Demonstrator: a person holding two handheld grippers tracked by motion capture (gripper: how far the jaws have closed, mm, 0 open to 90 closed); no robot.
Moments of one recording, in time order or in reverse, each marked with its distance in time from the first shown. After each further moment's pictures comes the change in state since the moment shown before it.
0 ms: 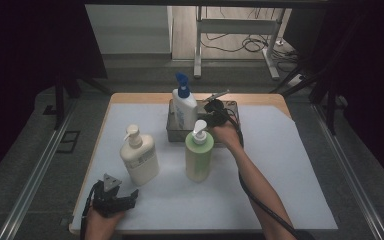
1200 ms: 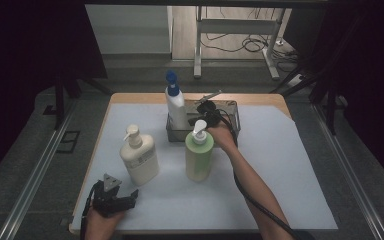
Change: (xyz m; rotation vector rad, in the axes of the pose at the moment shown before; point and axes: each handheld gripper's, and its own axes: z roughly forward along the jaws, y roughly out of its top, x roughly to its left) left arm 0.000 0.000 0.000 0.000 0.000 0.001; right arm 0.016 0.007 0.013 0.011 0.107 -0.035
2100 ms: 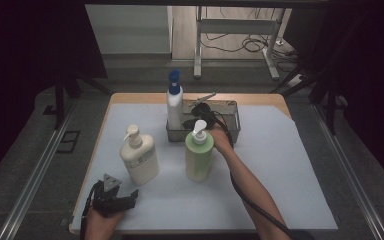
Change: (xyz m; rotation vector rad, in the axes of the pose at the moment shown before) left arm 0.000 0.000 0.000 0.000 0.000 -0.001; right arm 0.013 0.001 0.010 0.012 0.014 -0.041
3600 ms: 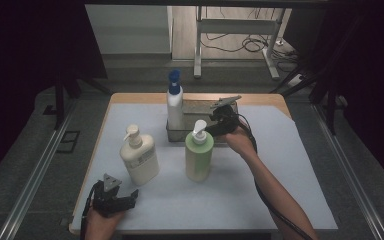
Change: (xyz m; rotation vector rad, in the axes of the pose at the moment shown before) left arm 0.000 0.000 0.000 0.000 0.000 0.002; right arm -0.005 -0.027 -0.074 -0.081 -0.090 -0.042
